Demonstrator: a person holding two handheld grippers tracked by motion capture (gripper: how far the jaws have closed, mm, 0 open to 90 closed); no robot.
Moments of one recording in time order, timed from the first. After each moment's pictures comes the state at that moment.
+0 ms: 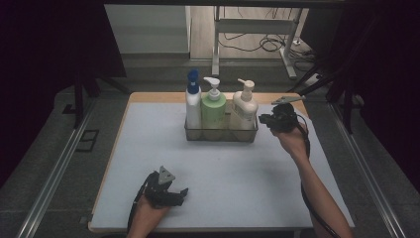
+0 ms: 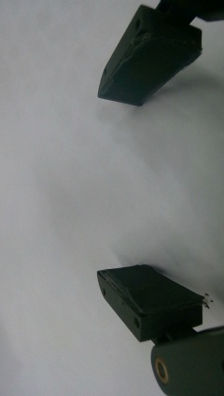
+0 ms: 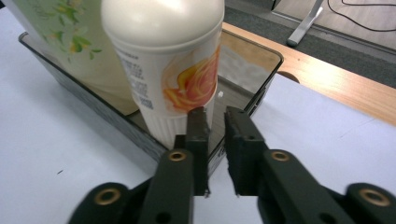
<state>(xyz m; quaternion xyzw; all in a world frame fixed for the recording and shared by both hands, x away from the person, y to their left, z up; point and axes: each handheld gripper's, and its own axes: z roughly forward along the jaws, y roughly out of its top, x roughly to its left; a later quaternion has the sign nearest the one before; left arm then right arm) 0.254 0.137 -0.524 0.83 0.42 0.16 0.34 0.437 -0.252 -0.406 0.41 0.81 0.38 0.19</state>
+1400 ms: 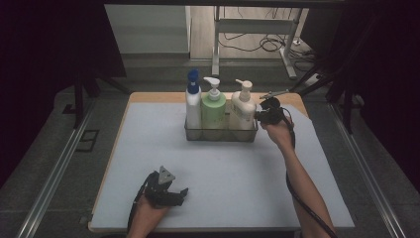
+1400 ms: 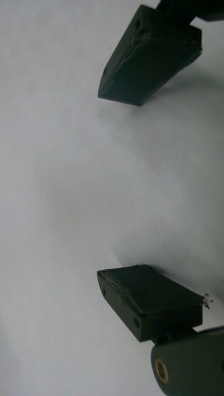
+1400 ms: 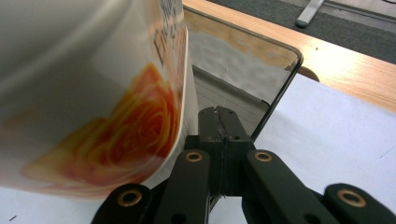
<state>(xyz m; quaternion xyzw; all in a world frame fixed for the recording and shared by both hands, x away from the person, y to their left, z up) 0.255 0.138 -0.524 0.83 0.42 0.16 0.34 0.489 -0.232 -0.439 0.43 0.81 0.36 0.16</state>
